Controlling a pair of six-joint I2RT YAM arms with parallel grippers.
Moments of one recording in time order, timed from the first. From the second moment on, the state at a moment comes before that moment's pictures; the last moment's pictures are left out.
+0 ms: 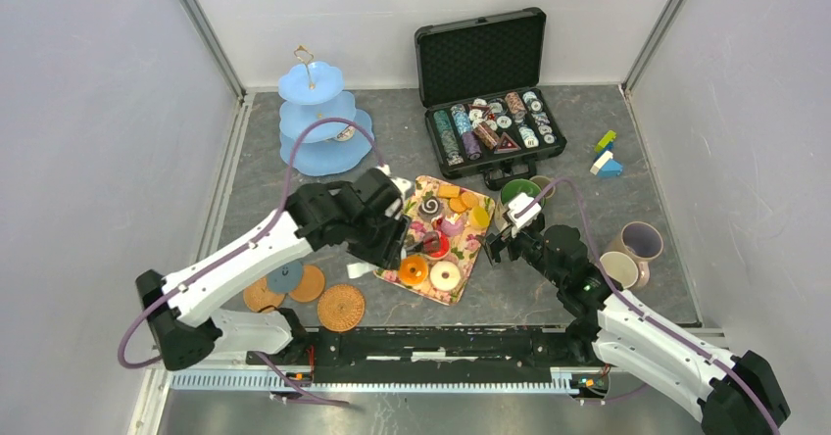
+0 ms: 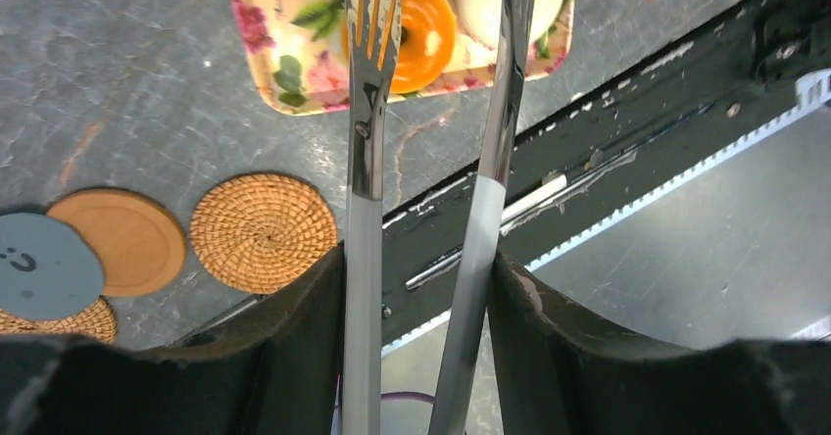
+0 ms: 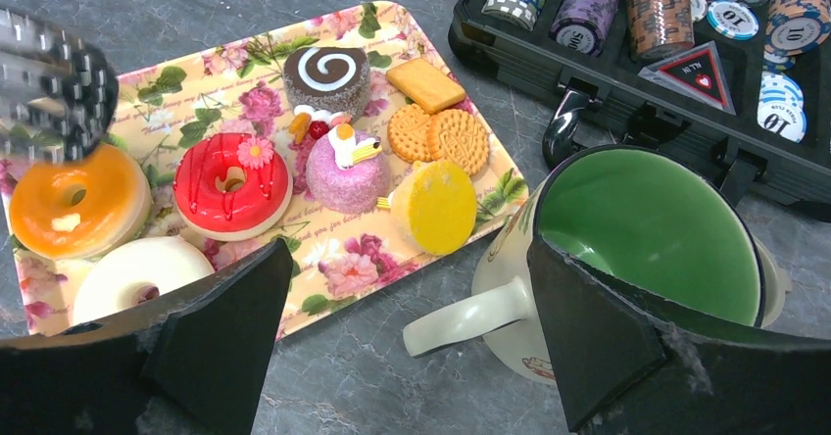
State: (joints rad) left arm -0.88 1.20 1.26 -1.16 0.04 -0.45; right arm 0.68 0.71 0.26 0.21 0.03 -0.11
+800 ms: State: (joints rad) left arm -1.13 1.57 1.42 -1.18 -0.31 -0.49; right arm 0.68 0.69 0.26 0.21 0.03 -0.11
